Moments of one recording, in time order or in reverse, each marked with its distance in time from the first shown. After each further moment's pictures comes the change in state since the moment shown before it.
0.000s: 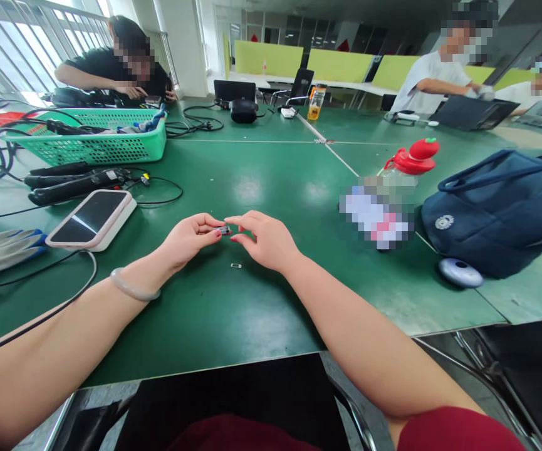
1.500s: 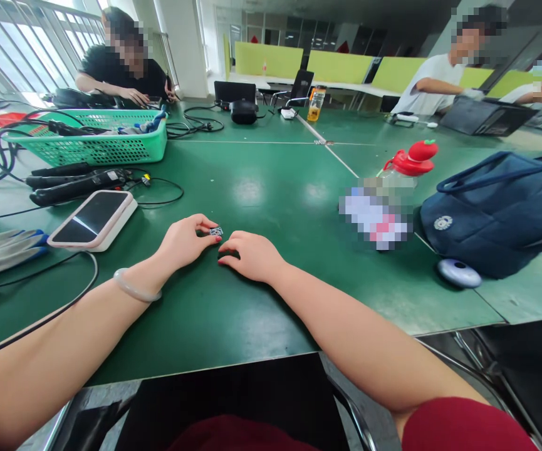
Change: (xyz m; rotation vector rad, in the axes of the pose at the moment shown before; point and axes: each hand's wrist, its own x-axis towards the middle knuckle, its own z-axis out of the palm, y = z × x) left_hand -0.001 0.006 -0.007 0.791 0.182 0.000; right_hand -0.003 -0.007 0.028 -0.102 -0.256 0.048
